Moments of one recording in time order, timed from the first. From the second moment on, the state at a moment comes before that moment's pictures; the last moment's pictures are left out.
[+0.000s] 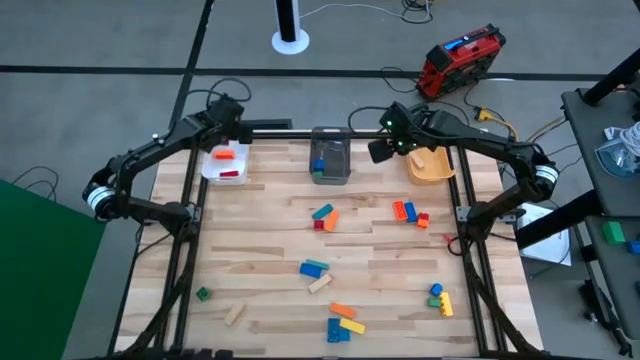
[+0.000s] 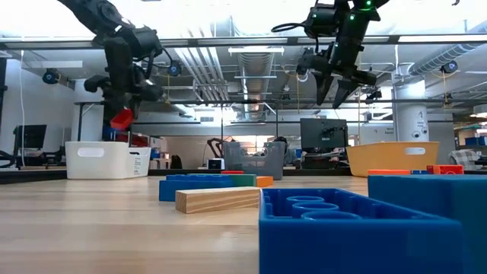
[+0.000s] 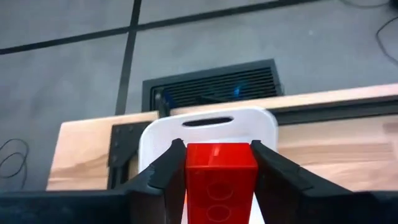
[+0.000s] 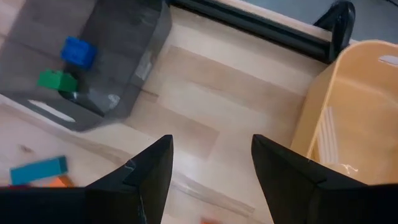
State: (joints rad) left arm 0.87 1.29 0.99 -0.70 -0.56 -0.43; right arm -0.57 1.49 1.31 -0.93 0.15 0.58
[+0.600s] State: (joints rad) left arm 0.84 1.29 0.99 -0.74 -0.45 -0.47; right arm -0.55 1.49 1.31 -0.92 0.13 0.58
